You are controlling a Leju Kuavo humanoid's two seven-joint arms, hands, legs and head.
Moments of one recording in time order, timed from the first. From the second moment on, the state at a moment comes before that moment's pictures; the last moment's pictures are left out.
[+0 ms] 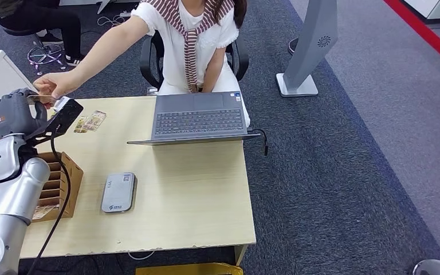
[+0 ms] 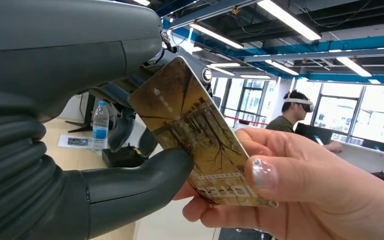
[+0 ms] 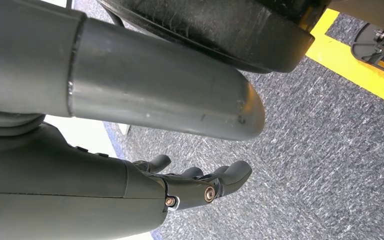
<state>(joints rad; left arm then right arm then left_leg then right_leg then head) -0.81 0.22 -0.19 -0.70 -1.11 0.45 0.07 -0.08 0.15 -0.64 -0.20 1.32 -0.15 0.27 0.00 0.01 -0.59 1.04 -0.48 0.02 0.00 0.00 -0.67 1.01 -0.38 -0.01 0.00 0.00</state>
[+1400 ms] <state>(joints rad) -0.37 0.22 -0.32 -1.19 -1.03 0.34 0.03 -0.06 0.15 -0.66 -0.20 1.29 -0.17 0.26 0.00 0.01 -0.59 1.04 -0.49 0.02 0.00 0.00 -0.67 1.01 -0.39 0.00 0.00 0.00</state>
